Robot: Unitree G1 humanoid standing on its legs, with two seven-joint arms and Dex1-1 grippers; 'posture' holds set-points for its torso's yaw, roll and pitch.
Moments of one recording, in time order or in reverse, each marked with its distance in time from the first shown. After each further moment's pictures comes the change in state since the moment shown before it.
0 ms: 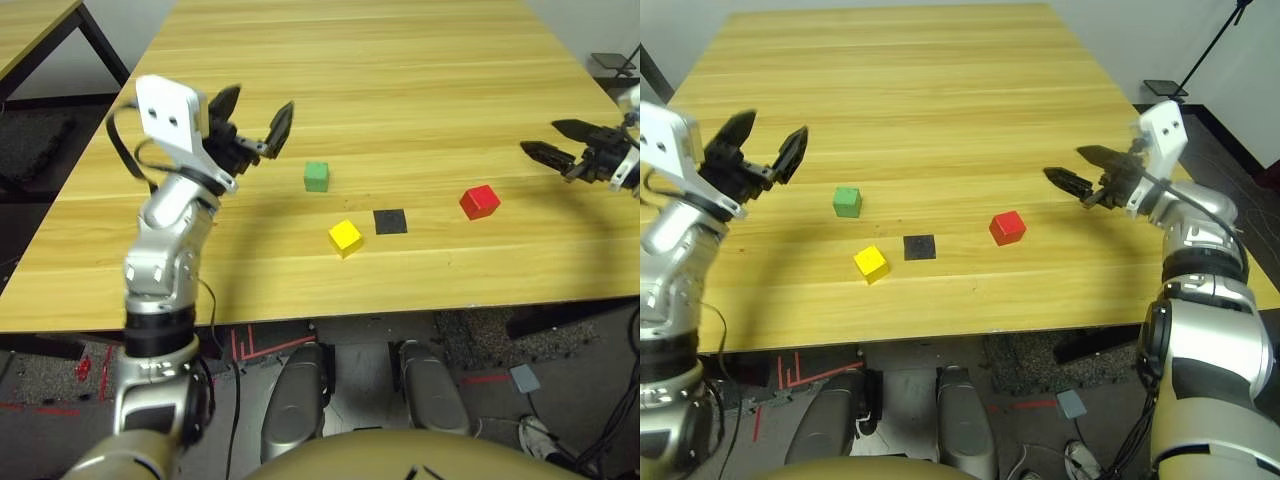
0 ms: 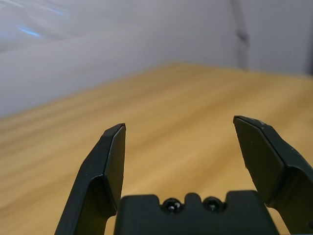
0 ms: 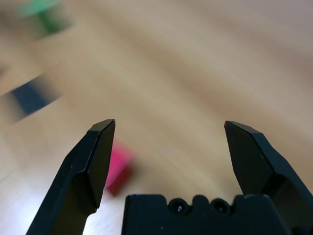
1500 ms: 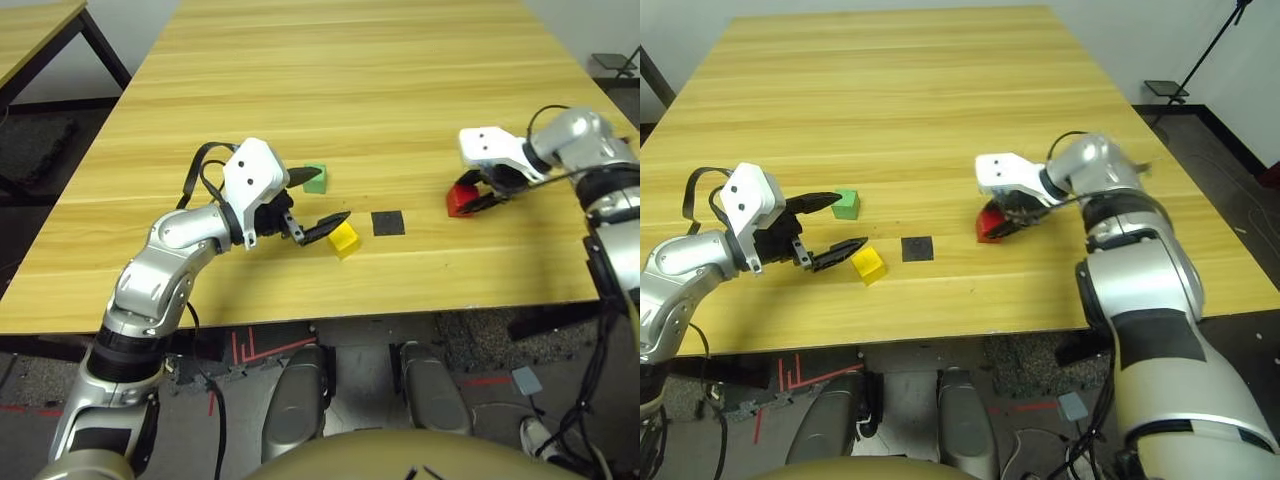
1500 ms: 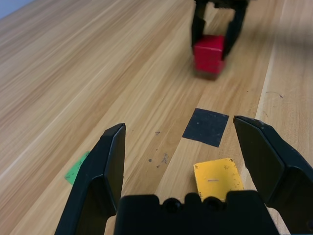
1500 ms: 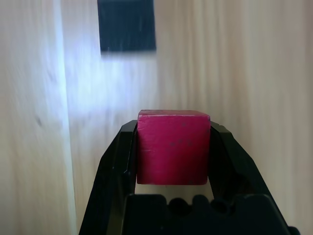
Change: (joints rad) left arm 0.104 0.098 -0.193 -0.132 0.075 0.108 -0.200; right arm -0.314 0.294 0.387 -0.047 -0.418 0.043 0.137
